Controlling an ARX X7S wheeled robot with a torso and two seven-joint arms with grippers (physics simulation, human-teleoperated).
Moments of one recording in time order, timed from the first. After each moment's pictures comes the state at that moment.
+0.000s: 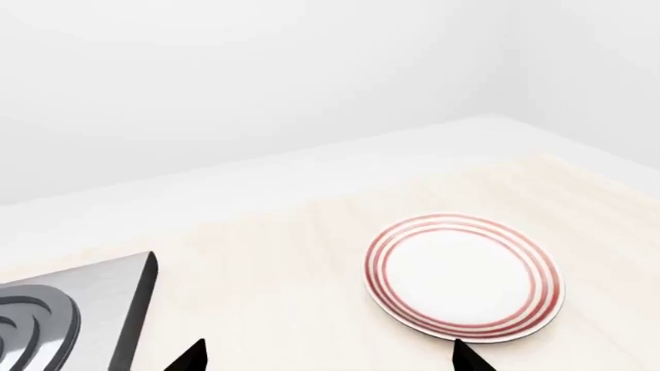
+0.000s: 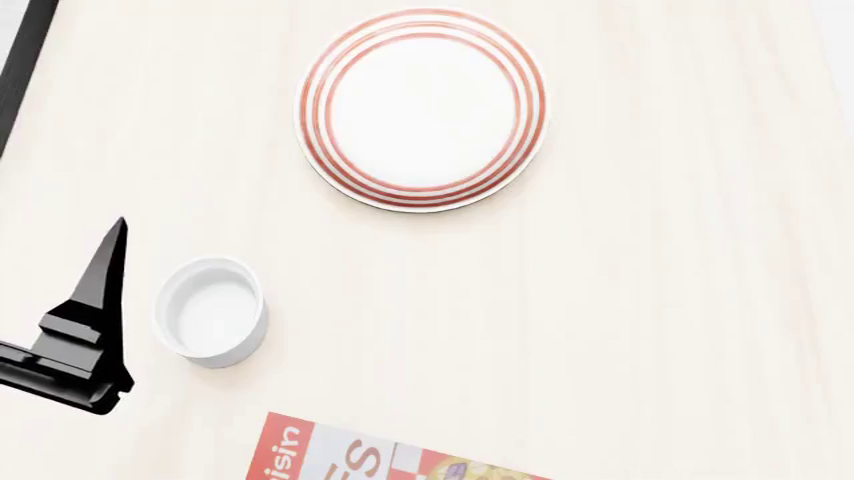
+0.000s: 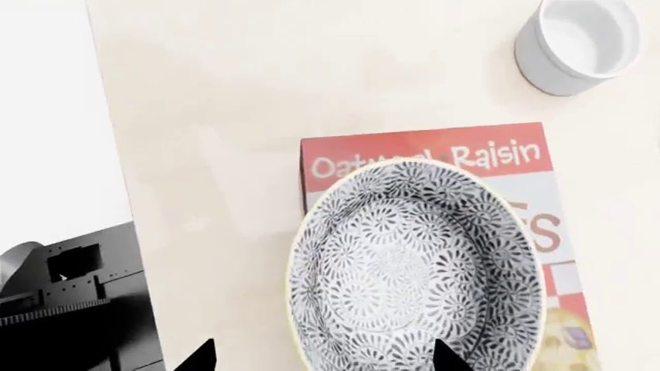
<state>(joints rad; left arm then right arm) -0.42 -0.53 0.07 0.74 -0.56 -0.75 -0.18 1.32 0.57 -1.16 -0.92 2.39 1.17 1.44</state>
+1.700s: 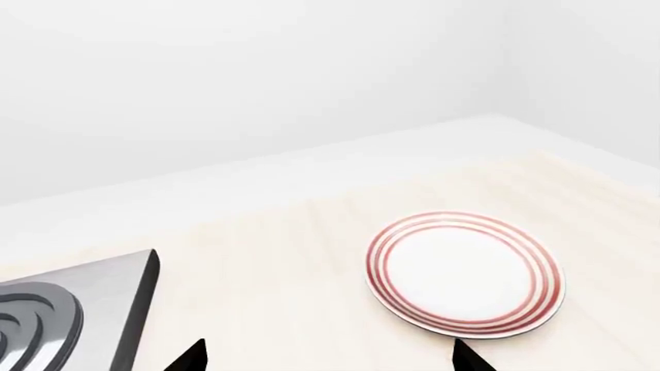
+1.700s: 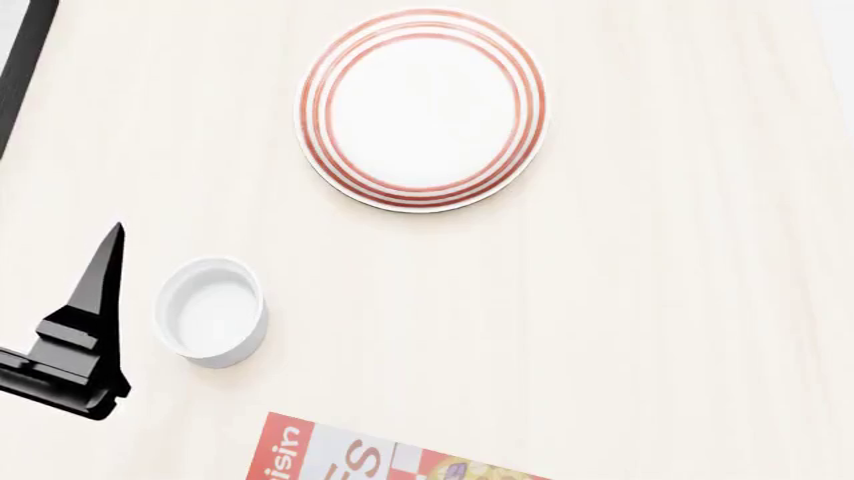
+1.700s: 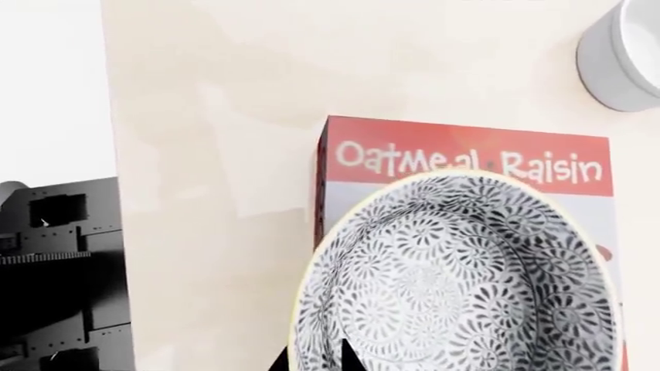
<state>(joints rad) -0.40 -0.55 0.08 0.73 -0.58 -0.72 -0.19 1.33 0.52 -1.26 -0.83 2.19 1.31 1.27</state>
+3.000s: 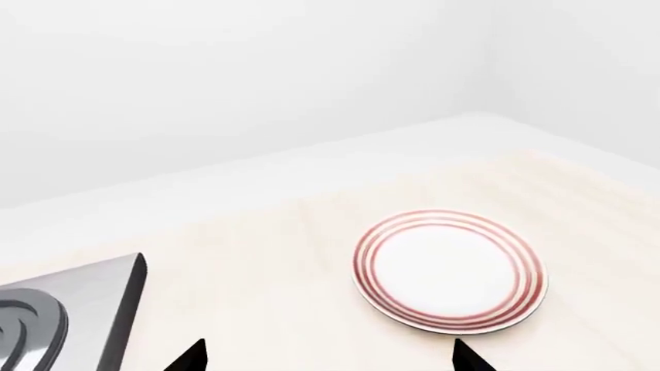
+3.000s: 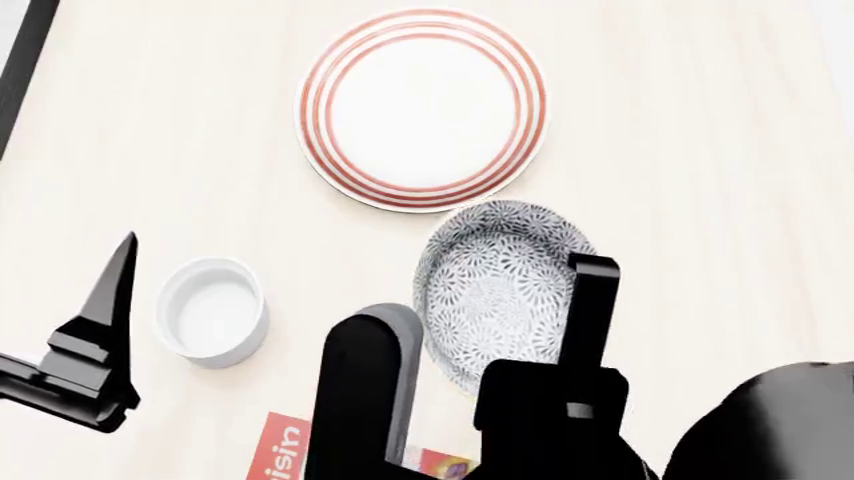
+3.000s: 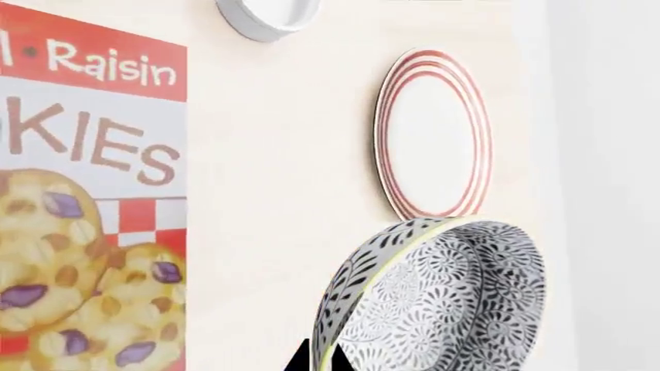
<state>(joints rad) -0.40 -0.56 0.10 0.75 -0.59 -0.72 -0.20 1.83 0.68 -1.25 -0.73 1.98 1.53 1.03</state>
